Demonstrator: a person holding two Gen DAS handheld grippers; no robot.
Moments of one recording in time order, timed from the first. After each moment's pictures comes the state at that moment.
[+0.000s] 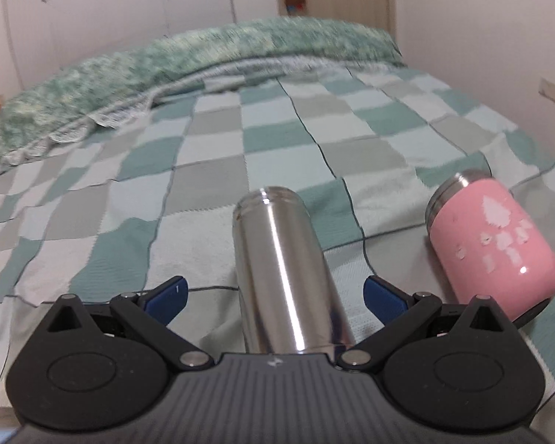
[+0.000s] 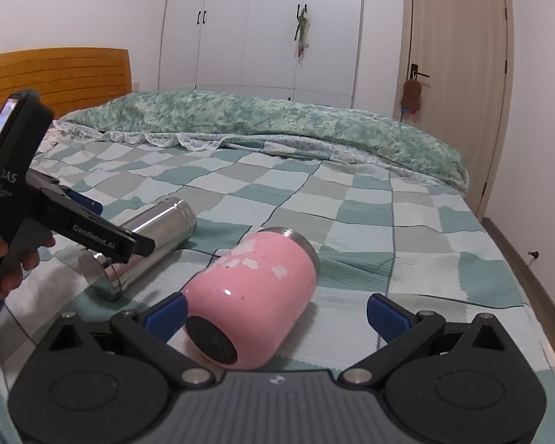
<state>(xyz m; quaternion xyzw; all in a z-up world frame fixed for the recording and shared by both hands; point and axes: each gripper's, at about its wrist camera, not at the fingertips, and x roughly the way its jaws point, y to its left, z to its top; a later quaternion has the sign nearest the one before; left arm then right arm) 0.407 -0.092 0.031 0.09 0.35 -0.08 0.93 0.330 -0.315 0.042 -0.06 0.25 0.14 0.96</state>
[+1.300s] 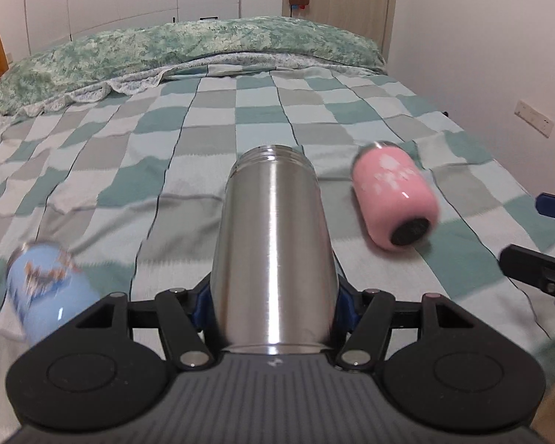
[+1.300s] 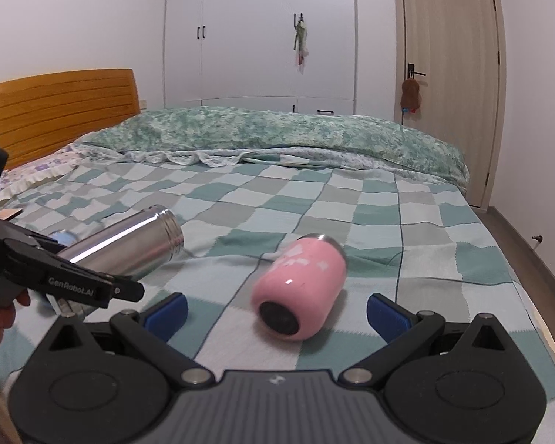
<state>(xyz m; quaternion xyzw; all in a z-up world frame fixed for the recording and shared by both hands) 0.265 -0.079 0.072 0.02 0.37 -0.09 0.92 0.224 -0.300 0.090 -0.03 0.24 0.15 0.96</state>
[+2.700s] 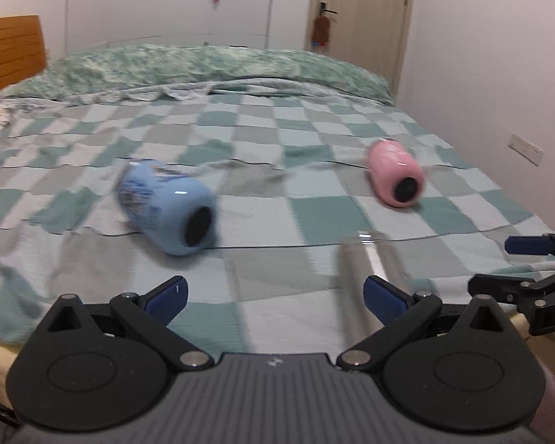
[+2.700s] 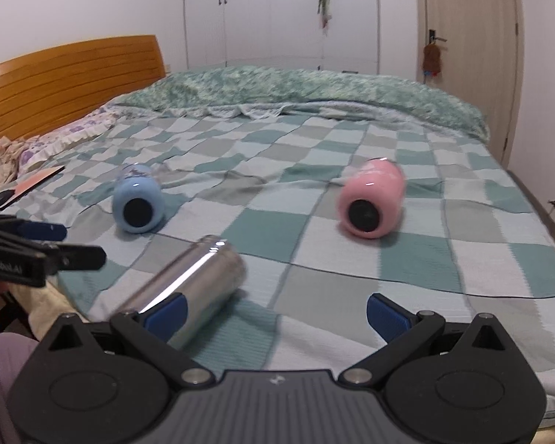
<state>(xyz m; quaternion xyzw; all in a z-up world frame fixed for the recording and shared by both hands) 0.116 0.015 0.071 -0.01 0.31 -0.07 0.95 0.129 -0.234 0.068 -0.03 0.32 0.18 0.93</state>
